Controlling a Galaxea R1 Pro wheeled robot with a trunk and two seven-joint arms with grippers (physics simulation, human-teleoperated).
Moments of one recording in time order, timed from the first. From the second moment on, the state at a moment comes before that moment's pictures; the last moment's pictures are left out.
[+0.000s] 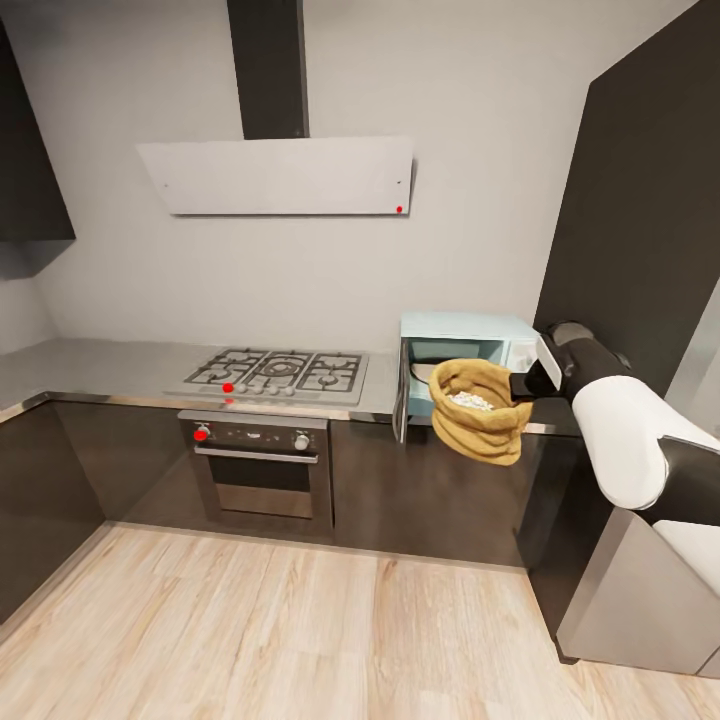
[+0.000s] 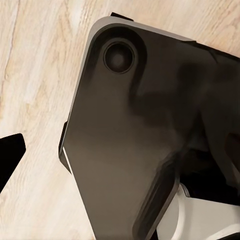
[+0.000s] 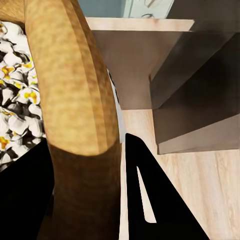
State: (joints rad) left arm 0.00 -0.01 0.01 -0.03 0.31 -0.08 0.01; right arm -1.46 -0.12 -0.27 -0.33 0.40 1.04 0.06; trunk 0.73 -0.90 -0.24
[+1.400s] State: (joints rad) left arm 0.00 -0.01 0.01 -0.03 0.32 -0.08 0.01; right arm -1.45 -0.13 -0.27 -0.30 0.40 1.04 0.02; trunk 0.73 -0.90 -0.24
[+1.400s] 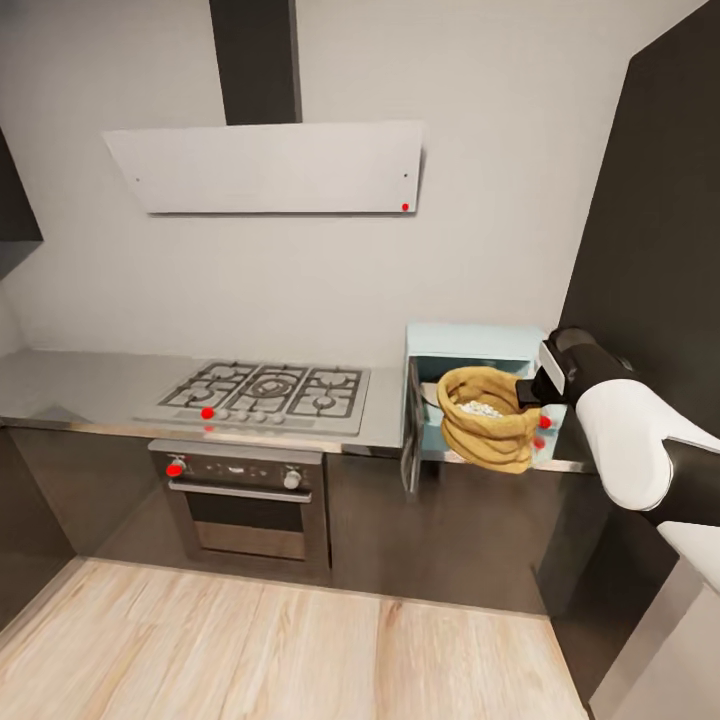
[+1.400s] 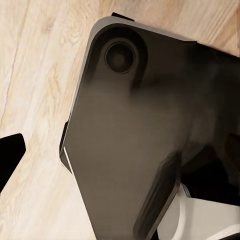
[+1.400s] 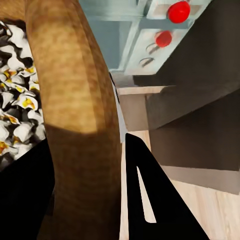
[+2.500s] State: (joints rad) left arm 0.00 -0.01 0.01 -0.03 0.32 -0.08 0.01; right arm -1.45 -0.17 -0.27 -0.20 0.40 1.04 -0.01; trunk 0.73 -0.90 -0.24
